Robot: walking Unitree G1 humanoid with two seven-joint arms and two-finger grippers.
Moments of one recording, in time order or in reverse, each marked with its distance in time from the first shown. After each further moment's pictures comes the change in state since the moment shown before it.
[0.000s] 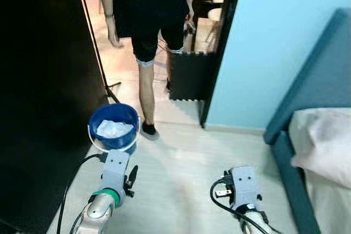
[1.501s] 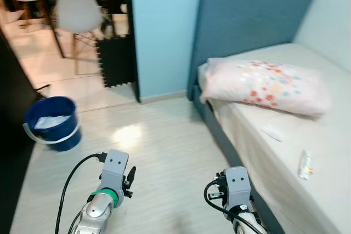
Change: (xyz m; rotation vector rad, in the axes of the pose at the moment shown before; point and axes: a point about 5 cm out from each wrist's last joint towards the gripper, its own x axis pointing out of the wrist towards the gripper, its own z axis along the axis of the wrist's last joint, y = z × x) left arm 0.004 -0.004 0.001 0.001 0.021 -0.010; right arm 0.002 0.003 -0.001 0.021 0.015 0.007
